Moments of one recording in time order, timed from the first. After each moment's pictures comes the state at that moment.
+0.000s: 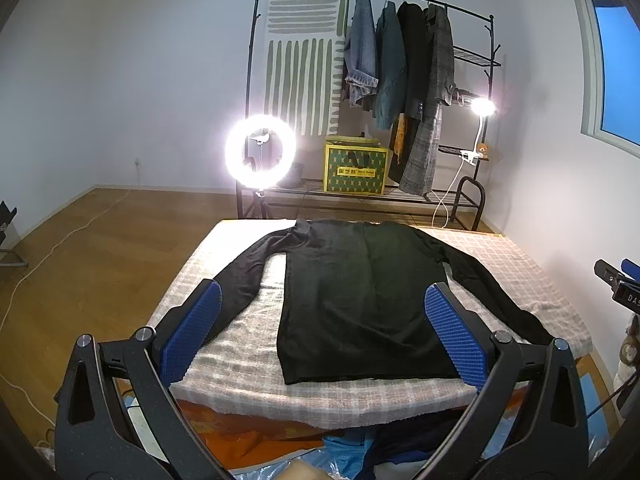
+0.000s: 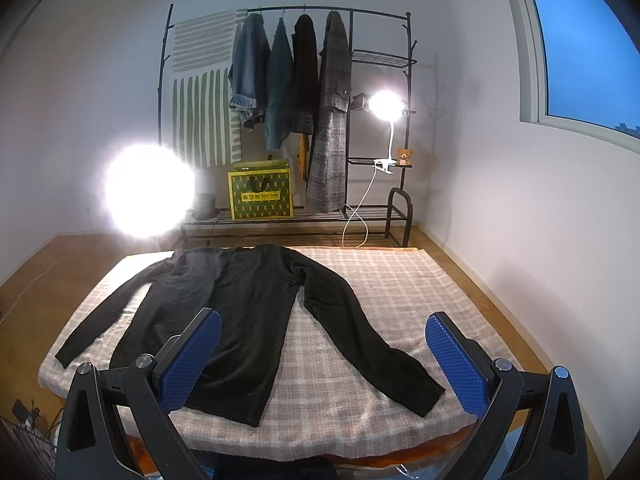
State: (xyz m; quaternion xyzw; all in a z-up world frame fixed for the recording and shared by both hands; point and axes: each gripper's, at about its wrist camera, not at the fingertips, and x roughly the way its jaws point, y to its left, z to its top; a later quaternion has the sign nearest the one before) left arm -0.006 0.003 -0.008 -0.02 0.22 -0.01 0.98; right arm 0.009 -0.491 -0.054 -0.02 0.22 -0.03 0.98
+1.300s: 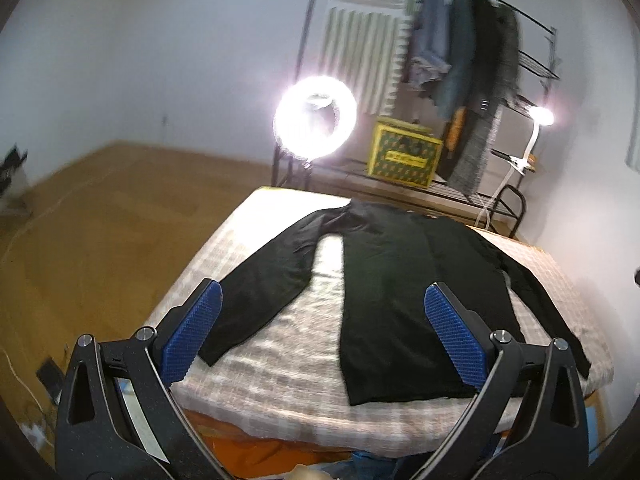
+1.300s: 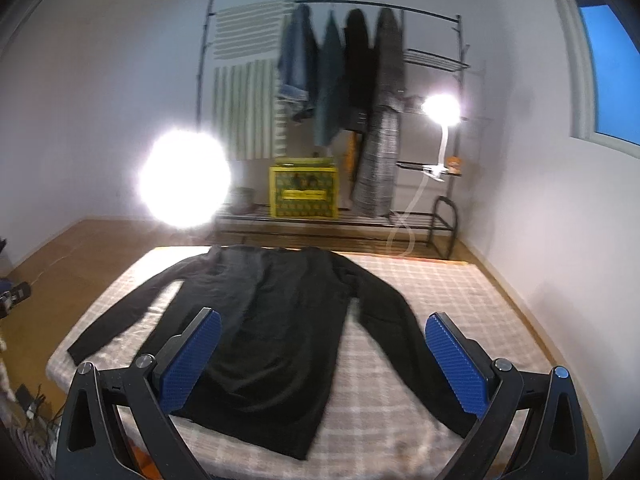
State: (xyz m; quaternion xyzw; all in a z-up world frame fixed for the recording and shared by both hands) left arm 0.085 0.128 -0.100 -0.12 0.26 0.05 0.96; right arm 0.075 -0.418 -0.078 -0.04 0.21 0.05 0.97
